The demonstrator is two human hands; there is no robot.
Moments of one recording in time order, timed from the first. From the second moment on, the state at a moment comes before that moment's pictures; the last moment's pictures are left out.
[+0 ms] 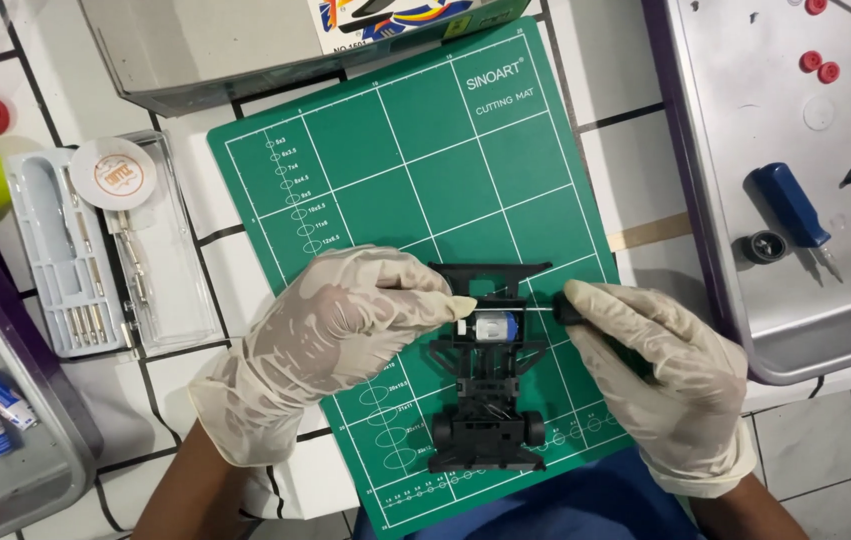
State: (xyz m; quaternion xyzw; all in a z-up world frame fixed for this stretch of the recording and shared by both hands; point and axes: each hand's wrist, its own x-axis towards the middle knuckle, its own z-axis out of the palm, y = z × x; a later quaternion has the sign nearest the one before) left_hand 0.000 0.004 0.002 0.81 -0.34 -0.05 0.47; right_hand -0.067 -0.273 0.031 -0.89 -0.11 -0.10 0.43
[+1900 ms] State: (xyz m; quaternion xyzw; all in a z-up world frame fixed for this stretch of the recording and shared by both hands) left_hand 0.001 -0.009 0.013 0.83 -0.25 -0.09 0.49; right_hand -0.073 -0.305 0.003 -0.51 0.10 0.09 0.85
